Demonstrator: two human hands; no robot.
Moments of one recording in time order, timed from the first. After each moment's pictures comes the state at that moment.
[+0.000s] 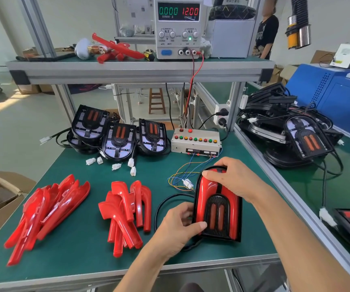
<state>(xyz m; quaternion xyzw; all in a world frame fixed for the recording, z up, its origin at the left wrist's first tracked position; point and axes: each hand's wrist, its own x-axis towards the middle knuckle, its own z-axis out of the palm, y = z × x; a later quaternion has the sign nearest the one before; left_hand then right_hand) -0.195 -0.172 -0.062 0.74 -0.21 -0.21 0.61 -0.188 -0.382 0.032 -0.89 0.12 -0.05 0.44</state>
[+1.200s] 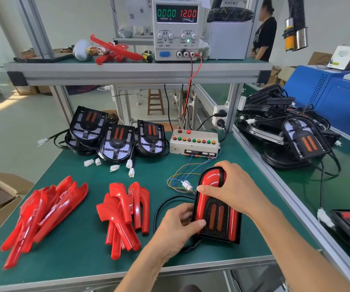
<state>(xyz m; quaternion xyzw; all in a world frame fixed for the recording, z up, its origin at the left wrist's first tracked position) -0.194 -0.178 -0.064 0.72 -0.20 -0.21 0.63 -0.207 -0.375 0.020 -0.94 0.12 -0.09 0.29</state>
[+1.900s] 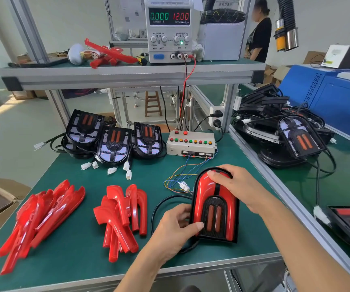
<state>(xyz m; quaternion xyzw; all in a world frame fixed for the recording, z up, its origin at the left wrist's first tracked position) -0.194 -0.178 -0.063 0.74 -0.21 -0.20 0.61 -0.209 -0.395 0.025 -0.84 0.12 -0.06 0.53</state>
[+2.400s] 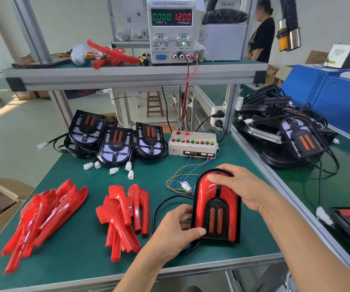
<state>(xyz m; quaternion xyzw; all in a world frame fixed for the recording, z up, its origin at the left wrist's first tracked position) -0.194 -0.174 -0.063 0.74 -0.22 -0.22 0.60 -0.205 -0.393 0.030 -0.73 0.12 0.01 0.67</state>
